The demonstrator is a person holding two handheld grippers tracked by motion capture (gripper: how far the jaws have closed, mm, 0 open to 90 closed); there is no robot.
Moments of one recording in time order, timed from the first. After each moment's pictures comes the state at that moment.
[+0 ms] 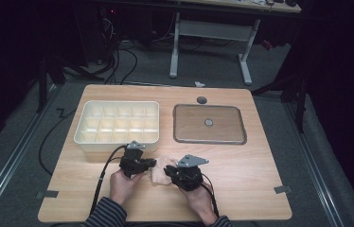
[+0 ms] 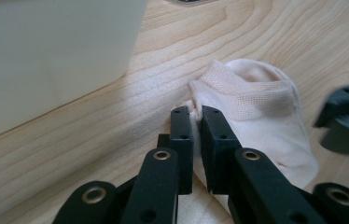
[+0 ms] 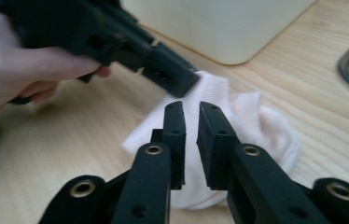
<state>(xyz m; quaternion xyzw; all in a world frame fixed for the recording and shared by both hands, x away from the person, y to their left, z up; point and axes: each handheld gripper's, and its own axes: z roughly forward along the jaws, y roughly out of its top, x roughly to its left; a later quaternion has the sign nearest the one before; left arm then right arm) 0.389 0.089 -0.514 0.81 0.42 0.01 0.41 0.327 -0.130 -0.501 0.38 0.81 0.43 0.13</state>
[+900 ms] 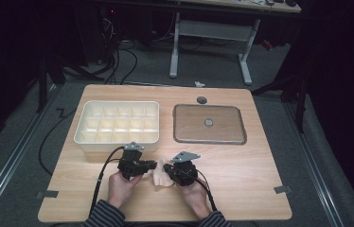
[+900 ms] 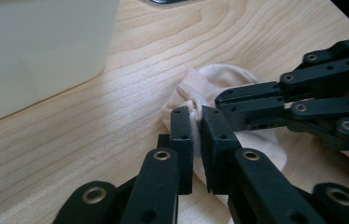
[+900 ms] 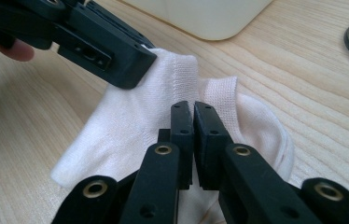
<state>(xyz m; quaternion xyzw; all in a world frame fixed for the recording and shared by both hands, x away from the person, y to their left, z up) 0.380 0.091 -0.504 0.81 0.41 -0.02 0.42 0.349 -0.119 -0.522 0.40 0.82 0.39 0.13</state>
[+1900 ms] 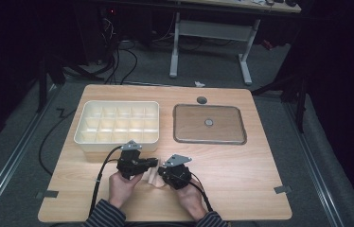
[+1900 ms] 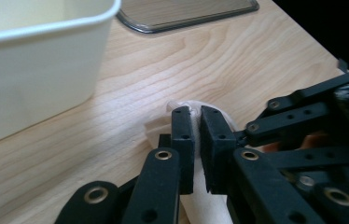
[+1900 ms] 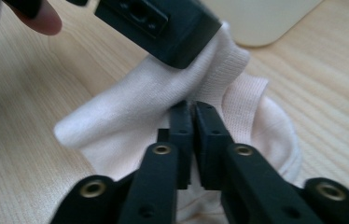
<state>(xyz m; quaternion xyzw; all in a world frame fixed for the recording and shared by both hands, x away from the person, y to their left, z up) 0.376 0.095 -0.496 0.79 0.40 -0.01 0.46 0.341 -0.099 -0.523 0.36 0.84 0.38 0.14</state>
